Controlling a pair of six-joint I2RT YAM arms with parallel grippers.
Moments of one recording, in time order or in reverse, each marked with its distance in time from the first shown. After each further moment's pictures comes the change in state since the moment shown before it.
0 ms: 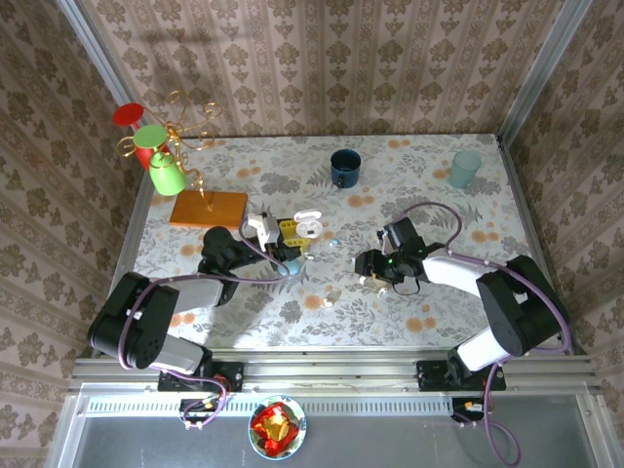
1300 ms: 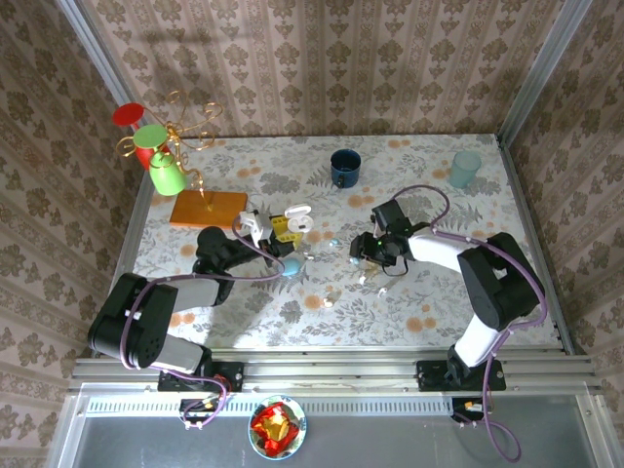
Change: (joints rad) left arm 0.064 0.000 -0.020 0.003 -0.025 0.007; right arm -0.008 0.175 0.222 -0.076 0.101 0.013
